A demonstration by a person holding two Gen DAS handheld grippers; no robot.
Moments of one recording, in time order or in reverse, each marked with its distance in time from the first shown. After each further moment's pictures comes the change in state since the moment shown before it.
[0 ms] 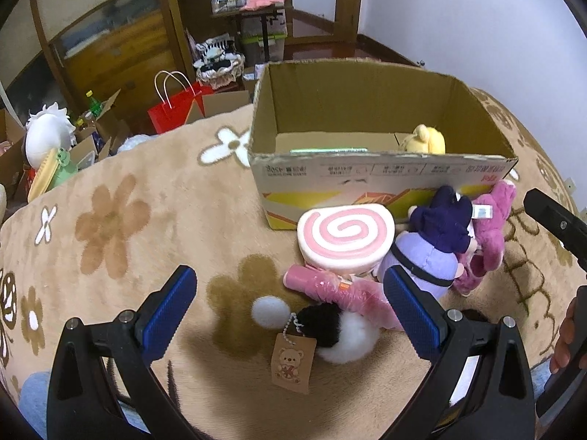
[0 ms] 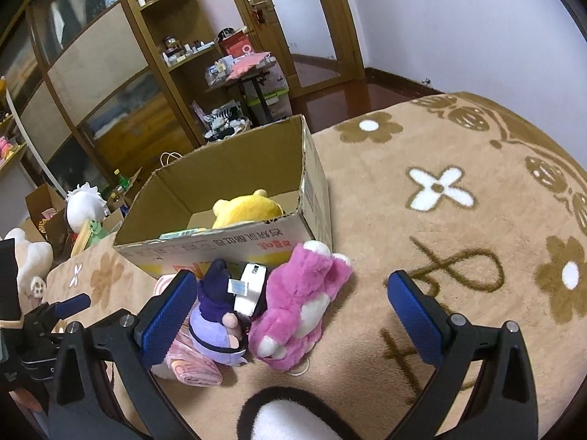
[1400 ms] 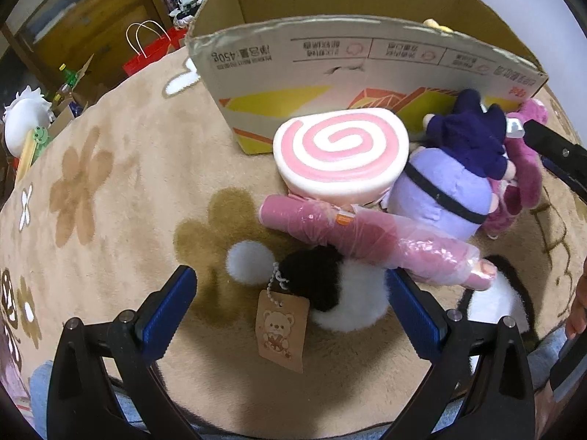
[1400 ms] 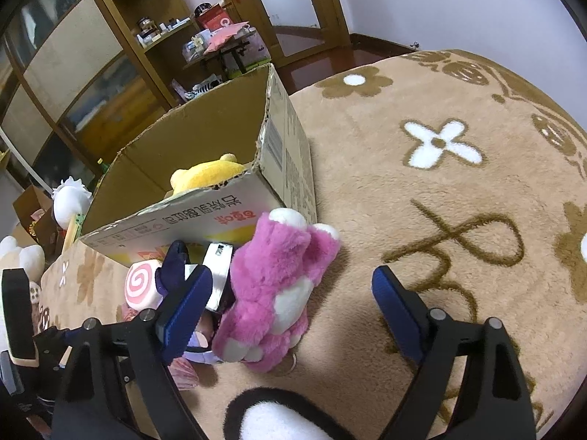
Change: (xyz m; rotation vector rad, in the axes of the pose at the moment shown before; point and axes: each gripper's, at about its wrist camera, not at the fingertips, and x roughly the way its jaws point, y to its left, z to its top) left arm 0.050 -0.014 -0.020 0.075 0.255 0.006; right arm 0.043 -0.017 -0.010 0.067 0.120 -0.025
